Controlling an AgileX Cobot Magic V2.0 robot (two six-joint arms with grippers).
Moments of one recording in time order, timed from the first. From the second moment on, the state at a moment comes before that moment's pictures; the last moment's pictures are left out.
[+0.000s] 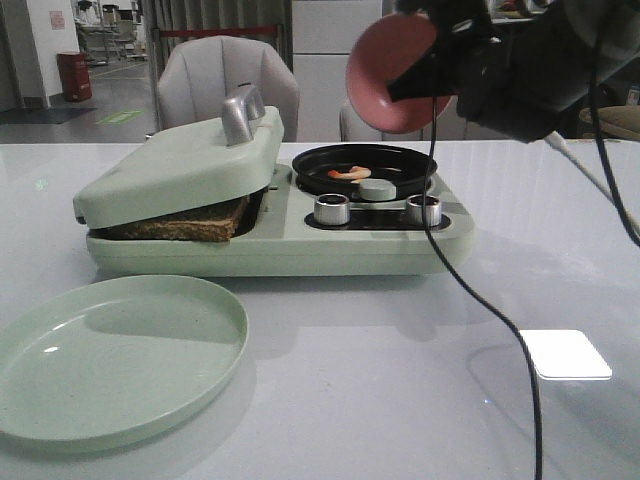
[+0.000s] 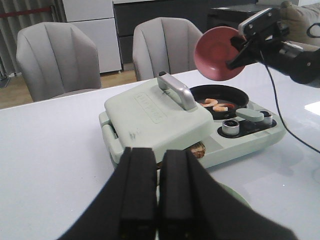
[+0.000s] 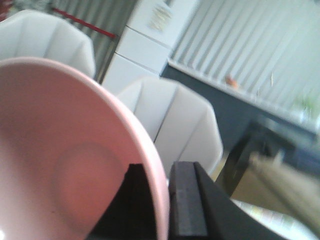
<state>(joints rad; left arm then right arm) -0.33 0.12 -0.34 -0.22 0.41 0.25 0.34 2.18 -1.45 0.57 -0.89 -0.73</state>
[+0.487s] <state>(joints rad) -0.33 0.12 -0.34 -0.22 0.41 0.25 0.32 1.79 -1.45 0.68 0.17 -0.66</state>
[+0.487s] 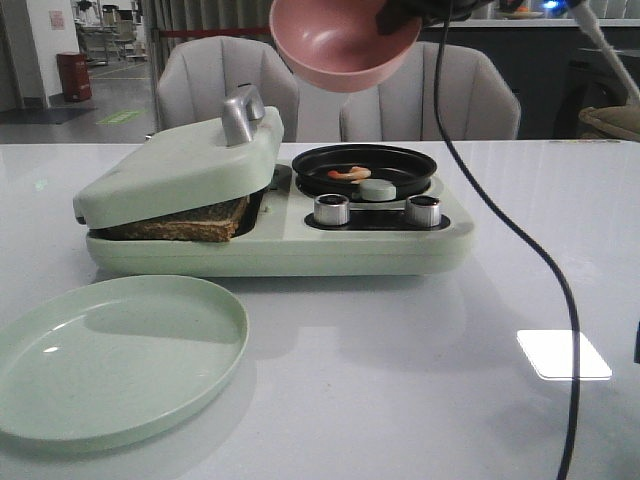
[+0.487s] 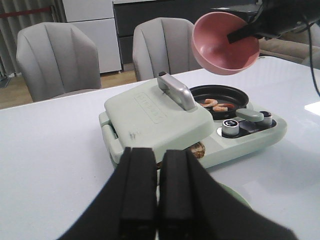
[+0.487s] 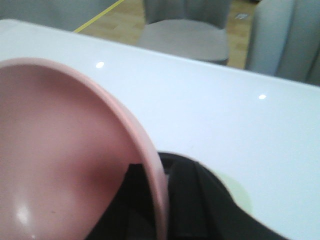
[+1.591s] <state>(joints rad) -0.33 0.12 -0.34 -0.22 0.41 0.25 -0.07 1.75 -1.18 0.16 0.65 -0.07</state>
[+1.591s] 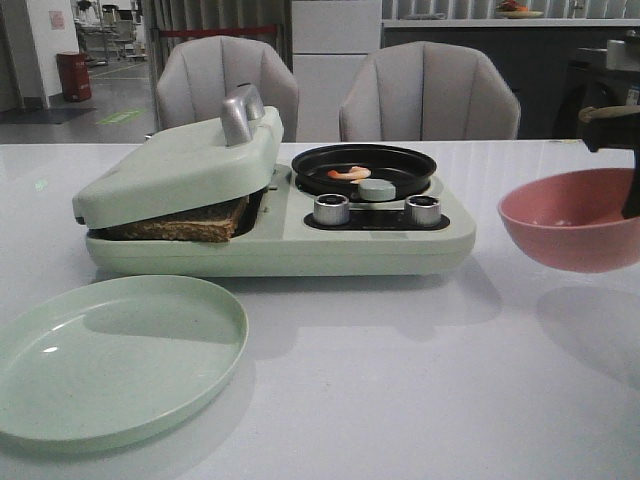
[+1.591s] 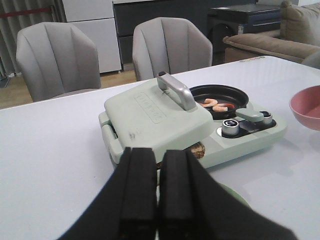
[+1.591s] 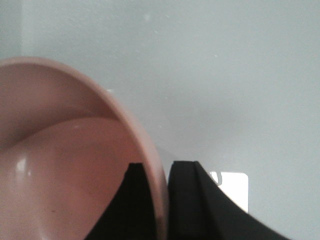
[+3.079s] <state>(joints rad) -0.33 0.12 -0.34 -0.22 0.40 0.25 0.20 0.91 -0.78 0.25 0.22 -0.25</state>
